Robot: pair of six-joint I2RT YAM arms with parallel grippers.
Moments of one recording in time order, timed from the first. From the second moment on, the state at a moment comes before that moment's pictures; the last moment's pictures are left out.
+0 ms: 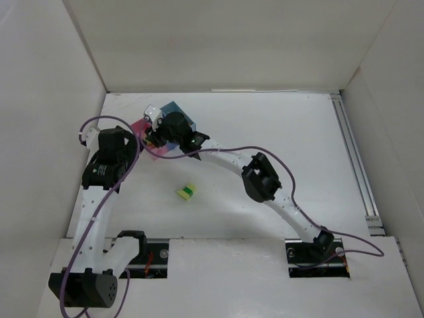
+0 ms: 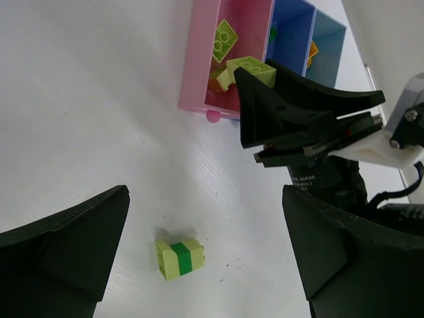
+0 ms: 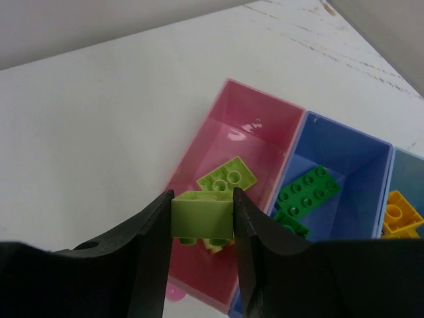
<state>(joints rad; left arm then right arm) -0.04 0.92 1.00 -0.79 -0.25 -0.98 0.92 2.64 2.40 0.04 -0.19 -0.13</state>
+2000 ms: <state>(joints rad) -0.76 1.51 0.89 -0.56 -0.36 -0.62 0.51 1.50 1.09 0.05 -0.24 -0.08</state>
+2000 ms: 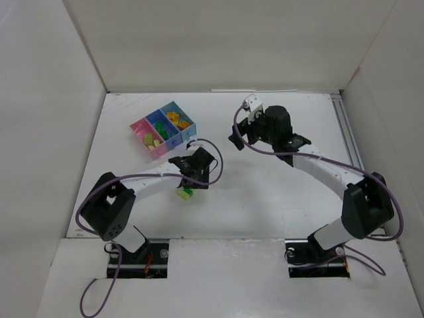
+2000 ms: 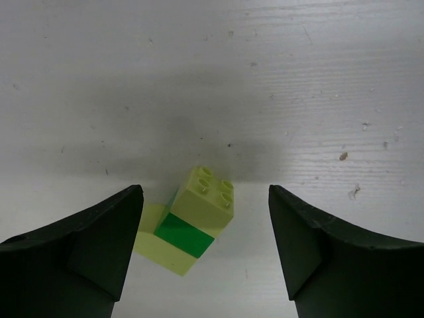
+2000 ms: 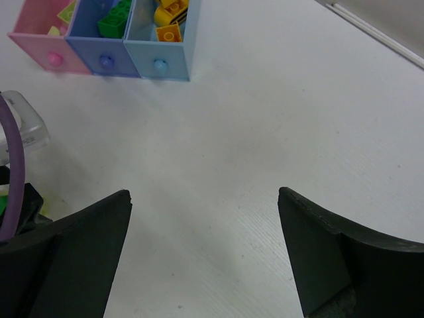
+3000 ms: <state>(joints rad) -0.79 1.60 1.02 -0.66 -0.41 -0.67 0.46 1.46 1.04 0.02 -0.29 -0.09</state>
